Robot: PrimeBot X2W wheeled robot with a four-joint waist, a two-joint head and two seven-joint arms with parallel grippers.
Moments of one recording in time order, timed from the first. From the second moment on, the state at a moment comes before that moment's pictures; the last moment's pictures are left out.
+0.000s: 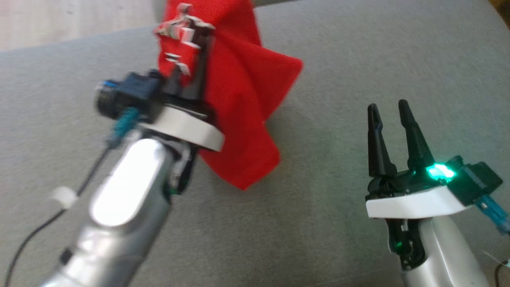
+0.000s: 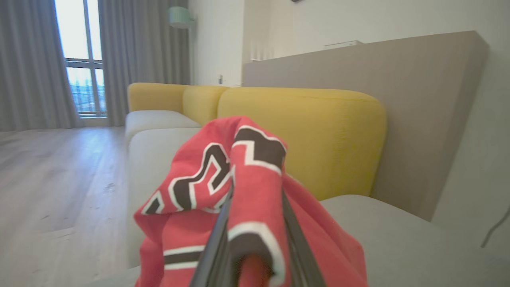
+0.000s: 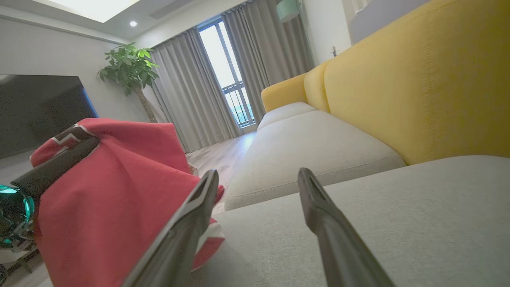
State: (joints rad) left arm -0.66 0.20 -0.59 0.22 -0.49 0.11 -0.09; right arm -0.15 -0.05 0.20 0.04 0.38 0.13 -0.26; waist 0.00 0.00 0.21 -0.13
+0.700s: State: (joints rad) left arm -0.79 0.12 -0.59 0.55 -0.43 0.11 -0.25; right arm -0.19 -0.05 0.18 0.02 0.37 0.13 -0.26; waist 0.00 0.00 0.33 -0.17
